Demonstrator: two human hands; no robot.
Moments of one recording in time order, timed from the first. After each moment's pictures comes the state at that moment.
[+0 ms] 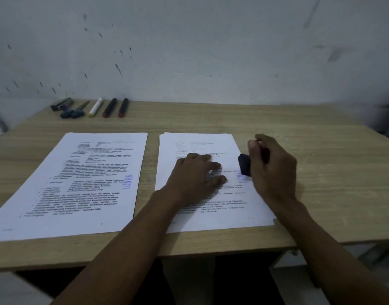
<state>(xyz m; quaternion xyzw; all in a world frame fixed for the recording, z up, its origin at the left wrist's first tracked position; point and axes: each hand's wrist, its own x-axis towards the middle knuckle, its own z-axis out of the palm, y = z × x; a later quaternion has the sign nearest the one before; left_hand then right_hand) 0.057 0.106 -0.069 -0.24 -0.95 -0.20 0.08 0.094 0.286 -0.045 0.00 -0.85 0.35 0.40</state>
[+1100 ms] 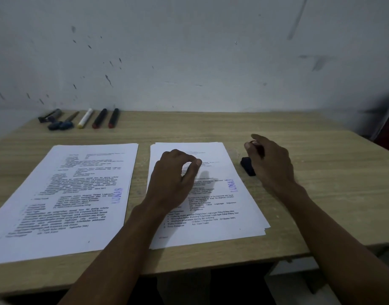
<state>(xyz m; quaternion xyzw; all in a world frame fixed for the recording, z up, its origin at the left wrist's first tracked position) 0.061 0.094 -0.053 -0.19 -0.88 -0.37 0.24 0.055 0.330 -0.031 -0.07 -0.91 0.31 0.25</state>
